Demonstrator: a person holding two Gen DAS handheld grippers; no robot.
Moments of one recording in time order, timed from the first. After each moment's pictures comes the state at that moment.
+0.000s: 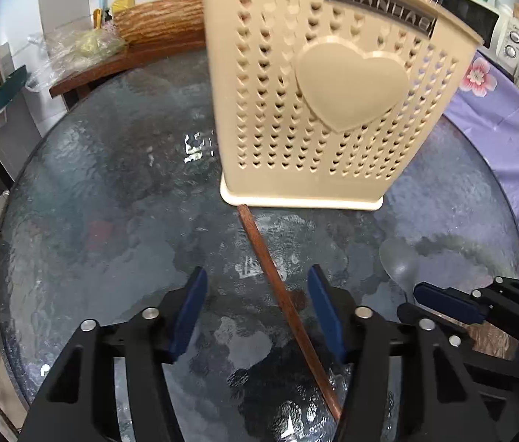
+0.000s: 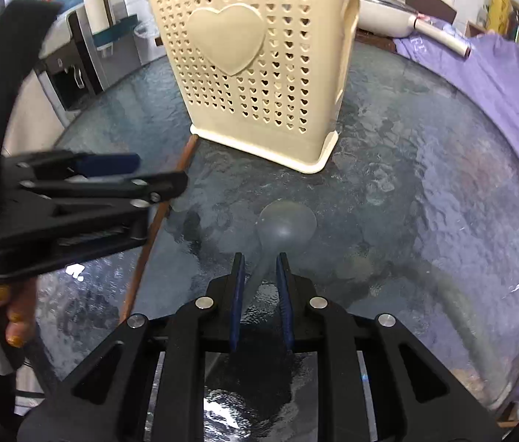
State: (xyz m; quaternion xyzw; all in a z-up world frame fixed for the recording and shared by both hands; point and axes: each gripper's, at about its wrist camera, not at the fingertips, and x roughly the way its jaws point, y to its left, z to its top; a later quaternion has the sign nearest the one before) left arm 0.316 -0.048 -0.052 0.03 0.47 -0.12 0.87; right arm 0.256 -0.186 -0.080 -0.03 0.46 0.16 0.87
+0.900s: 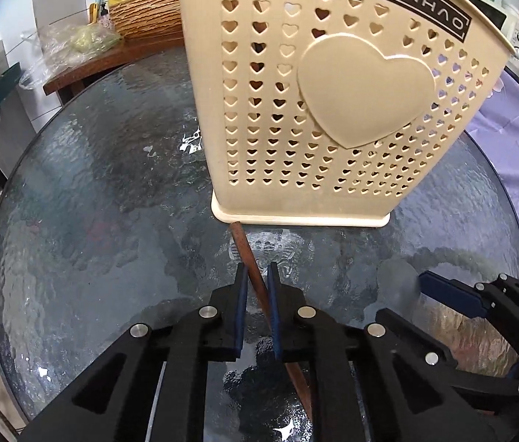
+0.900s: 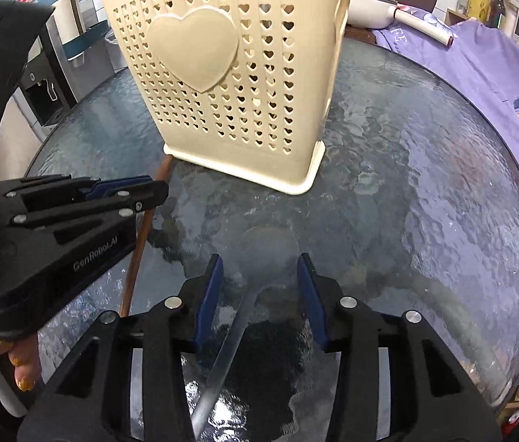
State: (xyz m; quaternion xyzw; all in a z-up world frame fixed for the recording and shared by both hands) left arm 0.340 -0.050 -0.052 0.03 0.48 -0.12 0.87; right arm 0.282 -0.169 -0.079 -0.03 0.47 0.10 0.87
